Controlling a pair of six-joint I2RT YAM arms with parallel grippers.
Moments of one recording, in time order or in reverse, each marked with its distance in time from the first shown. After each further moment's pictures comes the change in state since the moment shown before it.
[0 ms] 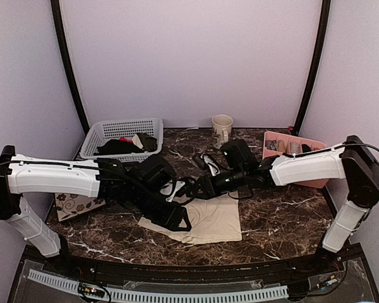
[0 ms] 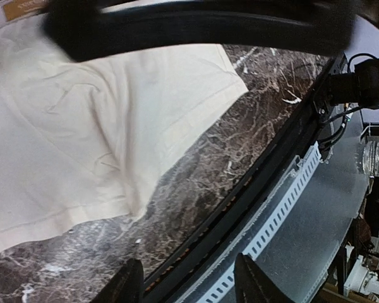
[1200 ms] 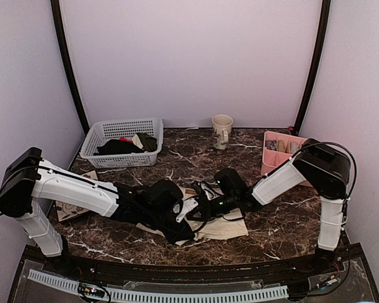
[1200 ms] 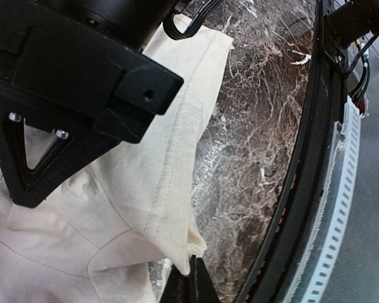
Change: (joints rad) left arm -0.043 0.122 -0.210 0.433 -0.052 0.381; right arm 0.010 0.274 -0.132 0.354 -0.060 0.143
